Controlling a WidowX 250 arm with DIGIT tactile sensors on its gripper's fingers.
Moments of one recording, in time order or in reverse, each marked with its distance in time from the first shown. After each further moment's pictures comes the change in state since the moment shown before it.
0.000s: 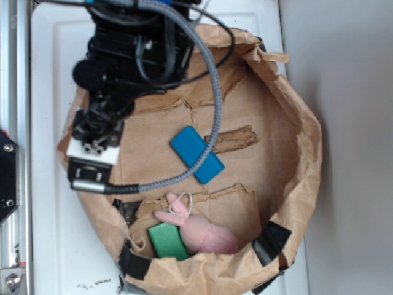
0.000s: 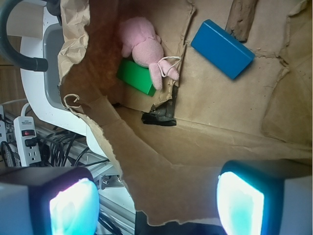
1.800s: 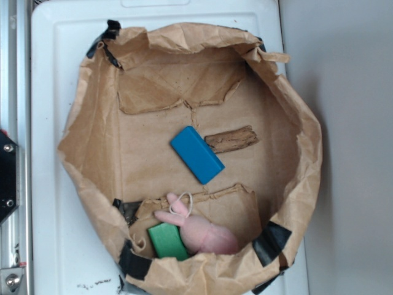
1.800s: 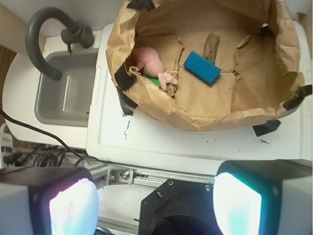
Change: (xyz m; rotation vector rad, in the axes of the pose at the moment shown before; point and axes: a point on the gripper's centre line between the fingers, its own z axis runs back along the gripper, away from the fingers) arm -0.080 -0.070 0.030 0.279 -0.314 -0.001
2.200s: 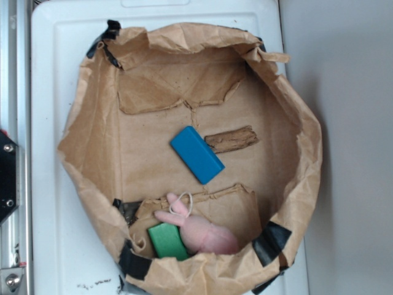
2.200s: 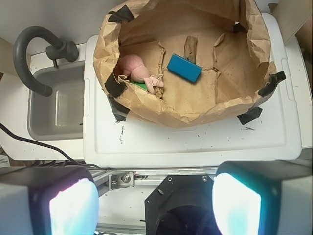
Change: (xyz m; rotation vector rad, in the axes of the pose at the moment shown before) arm -0.003 -0.010 0.023 0.060 -0.042 0.146
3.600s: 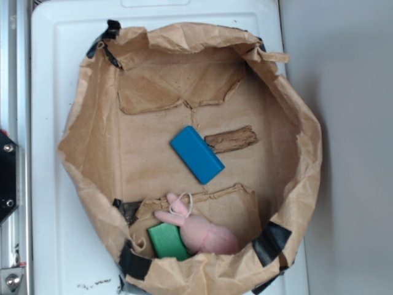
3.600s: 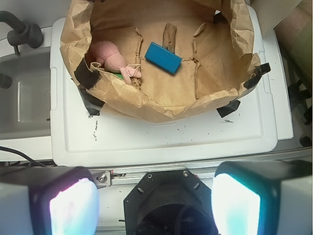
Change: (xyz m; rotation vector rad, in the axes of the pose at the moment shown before) arm 0.000 0.000 -0.020 0.146 0.050 0.017
